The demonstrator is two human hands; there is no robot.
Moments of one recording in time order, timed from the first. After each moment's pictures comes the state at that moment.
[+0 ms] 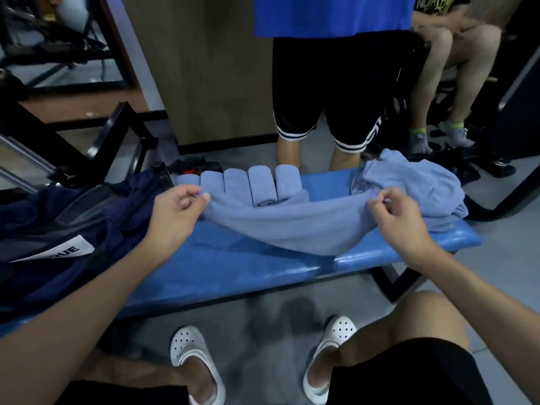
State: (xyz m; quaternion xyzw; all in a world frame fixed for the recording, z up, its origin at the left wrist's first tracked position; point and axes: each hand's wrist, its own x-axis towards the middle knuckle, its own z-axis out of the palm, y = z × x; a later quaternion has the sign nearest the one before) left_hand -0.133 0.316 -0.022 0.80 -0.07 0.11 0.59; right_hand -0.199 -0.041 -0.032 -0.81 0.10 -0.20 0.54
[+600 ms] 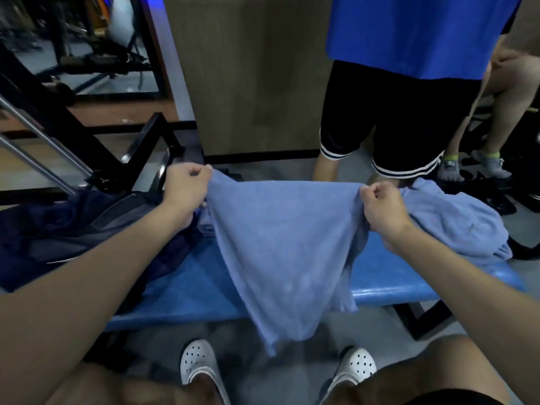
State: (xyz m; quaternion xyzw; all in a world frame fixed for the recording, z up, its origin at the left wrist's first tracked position) left_hand -0.058 0.342 0.026 0.79 0.08 0.14 0.59; right_hand -0.101 0.015 -0.007 -0.82 0.16 -0.18 0.52
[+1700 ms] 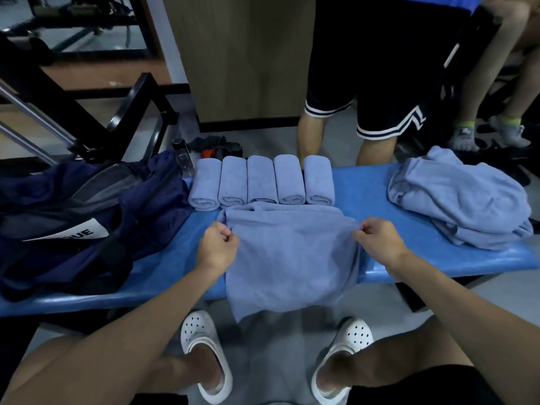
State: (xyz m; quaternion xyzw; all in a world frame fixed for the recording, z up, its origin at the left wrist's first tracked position) left_hand -0.108 0.305 -0.137 0.87 0.16 -0.02 0.47; right_hand -0.127 -0.007 -0.115 -0.86 0.19 0.00 0.47
